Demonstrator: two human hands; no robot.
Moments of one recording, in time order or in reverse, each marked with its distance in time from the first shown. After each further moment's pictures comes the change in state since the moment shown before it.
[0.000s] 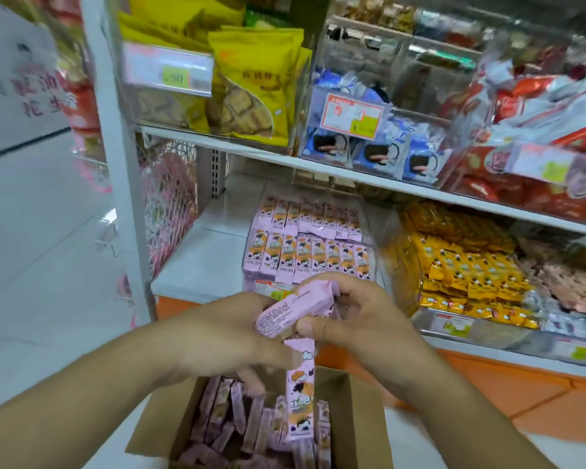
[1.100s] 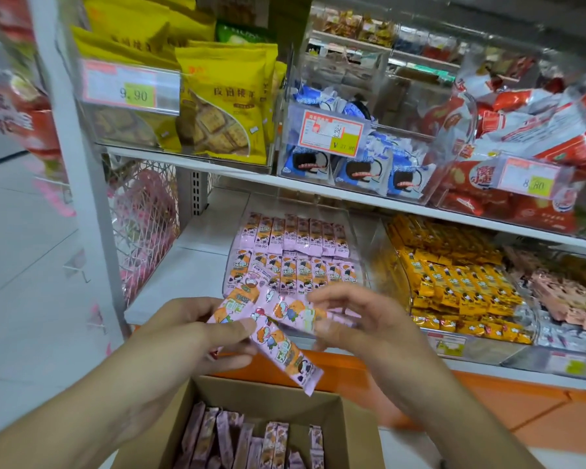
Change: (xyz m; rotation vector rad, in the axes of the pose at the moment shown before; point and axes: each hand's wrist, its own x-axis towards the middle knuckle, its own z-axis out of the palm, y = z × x) left_hand 0.003 0.004 -0.006 -0.529 0.481 -0.063; right_hand 0.007 0.007 -0.030 0.123 0.147 -0.008
